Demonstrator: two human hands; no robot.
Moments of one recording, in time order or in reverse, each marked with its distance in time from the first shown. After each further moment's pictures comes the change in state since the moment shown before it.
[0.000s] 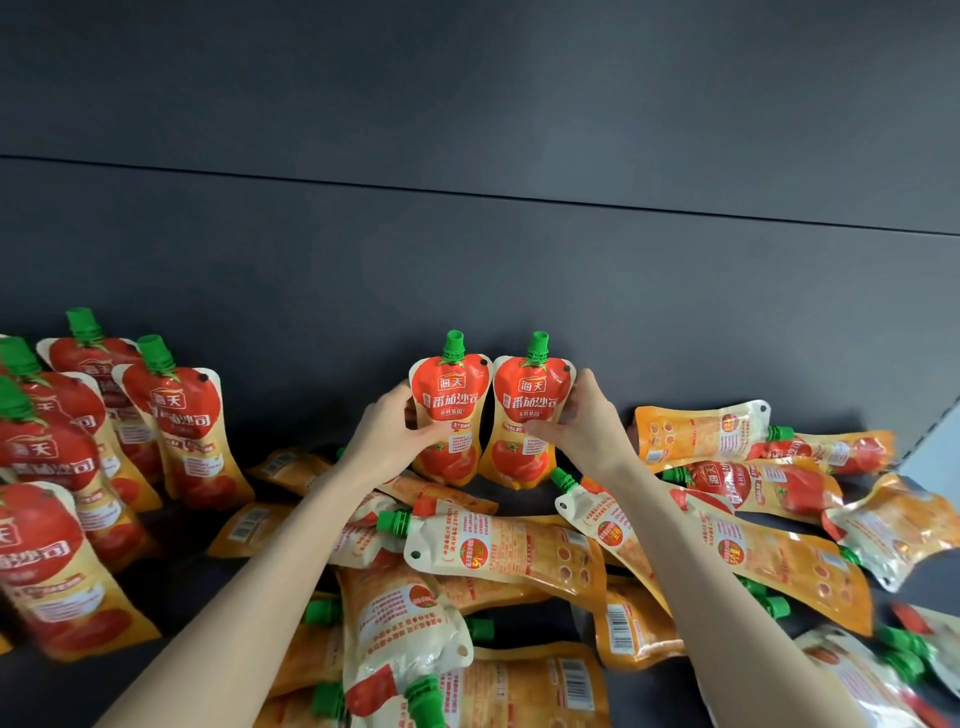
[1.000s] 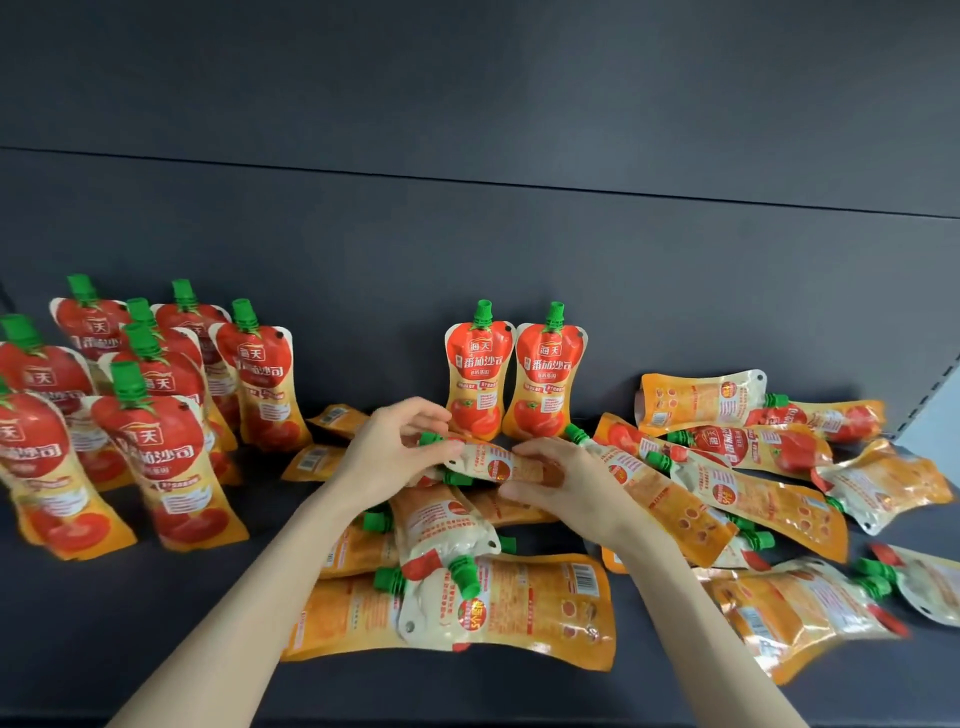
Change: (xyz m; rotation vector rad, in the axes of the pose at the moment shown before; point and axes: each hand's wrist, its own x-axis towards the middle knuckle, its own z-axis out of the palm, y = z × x) left_hand -0.101 0.005 -0.033 -0.068 -0.045 0.084; right_hand -0.114 -0.007 0.018 -0.158 -0.256 -0.192
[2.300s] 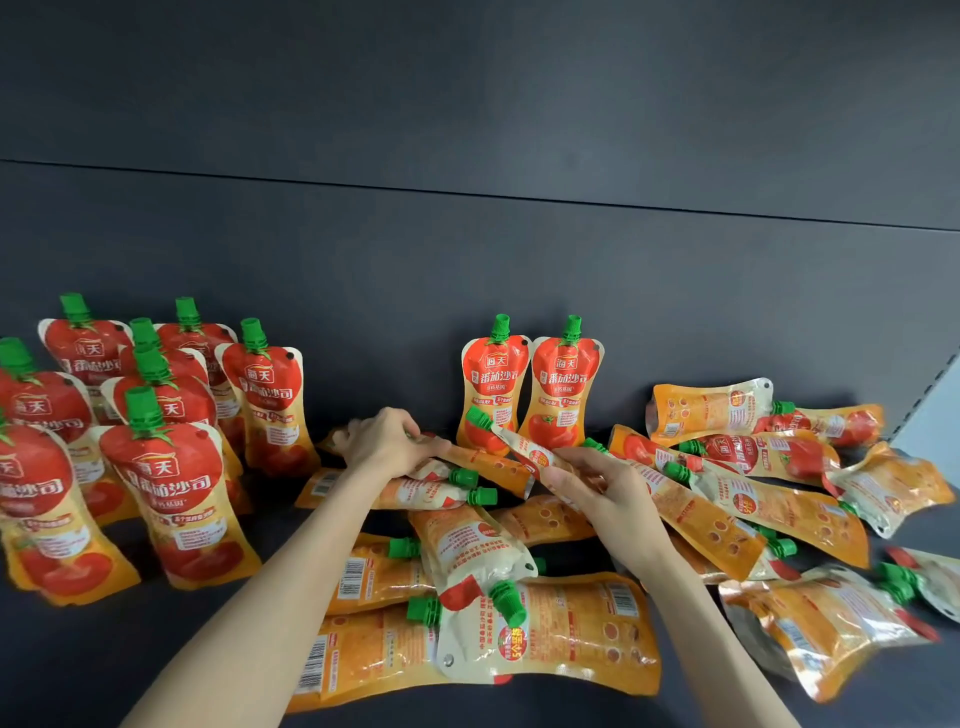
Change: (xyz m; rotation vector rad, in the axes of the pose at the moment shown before) left_hand 0.059 -0.040 -0.008 0.608 0.038 -0.430; right_hand -0.007 -0.009 0.013 0.291 0.263 0.072
